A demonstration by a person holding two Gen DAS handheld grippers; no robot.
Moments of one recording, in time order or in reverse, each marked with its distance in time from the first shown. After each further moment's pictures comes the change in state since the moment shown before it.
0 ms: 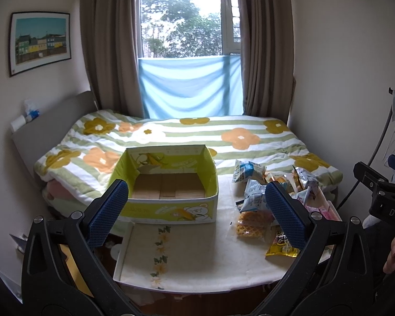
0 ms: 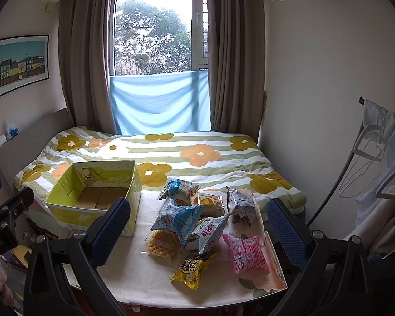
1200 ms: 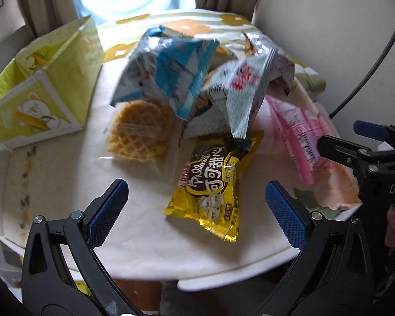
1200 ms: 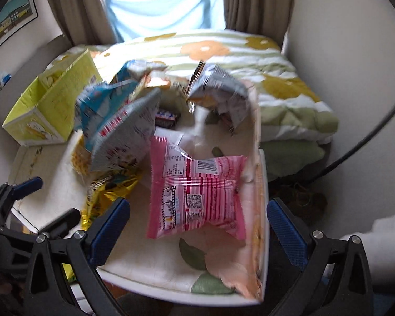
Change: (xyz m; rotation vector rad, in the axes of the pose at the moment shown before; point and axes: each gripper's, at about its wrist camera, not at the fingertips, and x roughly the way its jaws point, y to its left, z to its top) left arm 0.215 -0.208 -0.173 0.075 0.529 -0.179; right arm 0.223 -0.135 -0.131 -0.069 0.562 0.189
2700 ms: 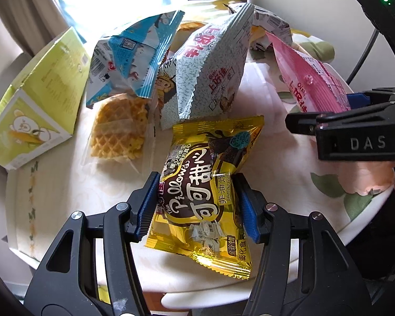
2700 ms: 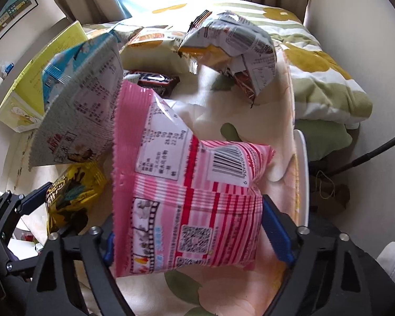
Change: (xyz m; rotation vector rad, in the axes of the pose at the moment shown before) left arm 0.039 -0.038 -0.006 0.147 0.030 0.127; right arm 0.065 -0.018 0.005 -0.014 0.107 0.060
